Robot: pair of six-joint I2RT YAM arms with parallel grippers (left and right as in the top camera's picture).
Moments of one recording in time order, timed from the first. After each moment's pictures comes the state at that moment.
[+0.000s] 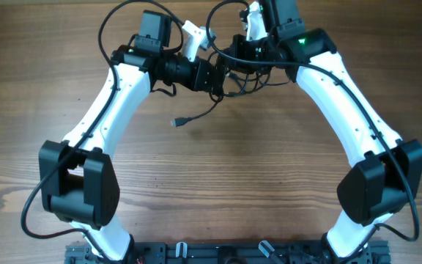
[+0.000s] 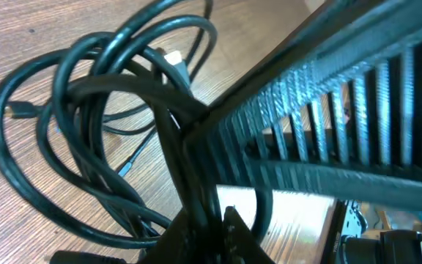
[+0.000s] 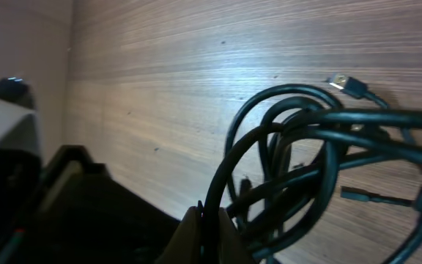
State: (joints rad) left arm -0.27 1.86 1.53 -0.68 0.83 0.08; right arm 0.37 1.89 1.73 -0.76 -0.52 0.49
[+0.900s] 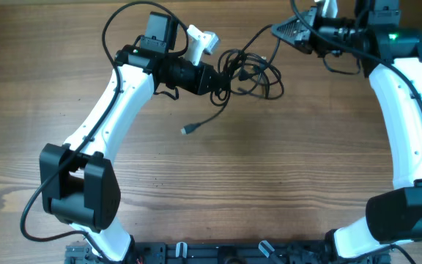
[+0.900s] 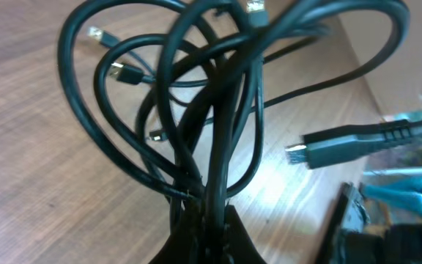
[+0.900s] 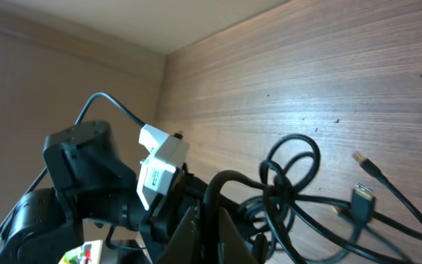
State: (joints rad) left arm -0.30 1.85 1.54 -0.77 0.78 0.07; right arm 0.06 1.72 1.72 -0.77 -0.86 0.49
